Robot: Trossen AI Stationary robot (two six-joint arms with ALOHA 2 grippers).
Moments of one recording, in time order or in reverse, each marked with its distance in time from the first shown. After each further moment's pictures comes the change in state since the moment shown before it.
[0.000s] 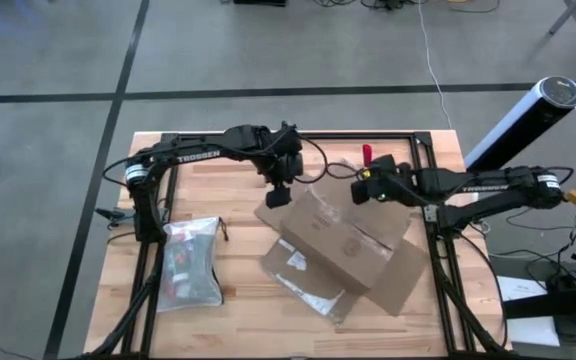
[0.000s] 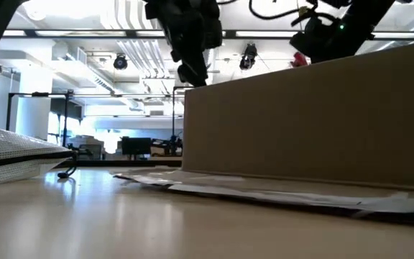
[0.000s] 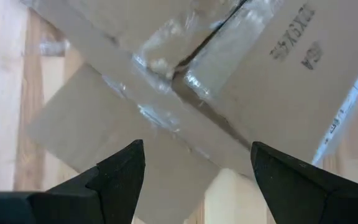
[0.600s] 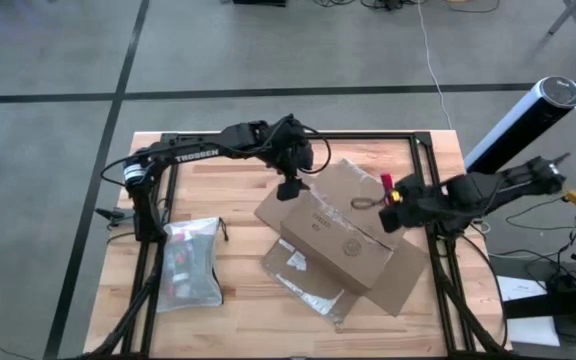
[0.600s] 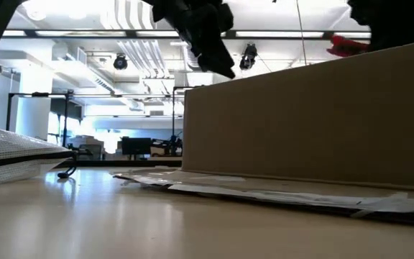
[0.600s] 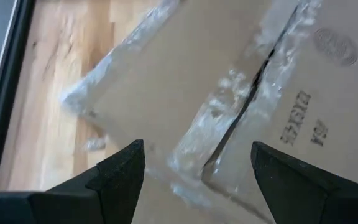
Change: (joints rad) left arm 0.009 -0.009 0.000 0.273 0.005 0.100; right arm 0.437 -0.100 0.108 -0.473 -0.225 0.496
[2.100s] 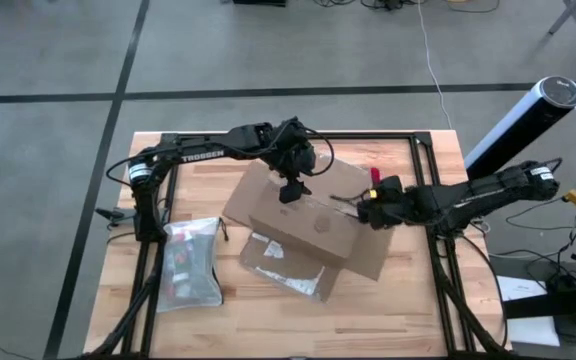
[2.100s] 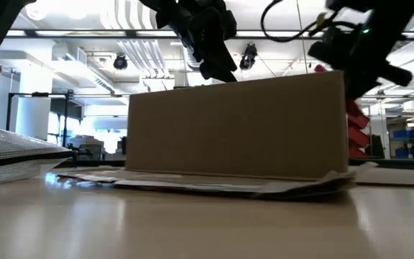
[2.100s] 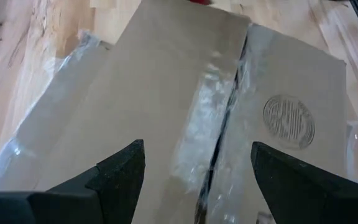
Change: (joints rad) left arm 0.002 0.037 0.000 0.003 0.069 -0.046; right arm -0.281 0.160 -0.173 0.316 0.230 -0.106
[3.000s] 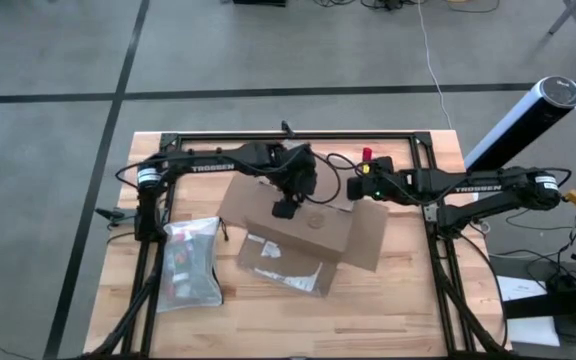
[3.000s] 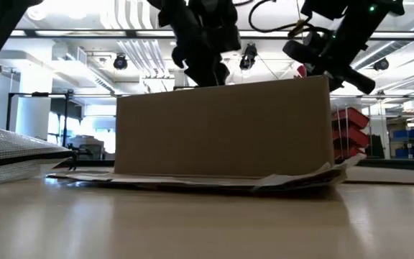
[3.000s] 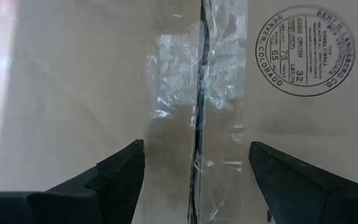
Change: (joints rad) left arm -0.094 0.066 0.000 -0.138 -0.222 0.244; right arm -0.180 0.000 -0.001 0.327 -0.086 -0.112
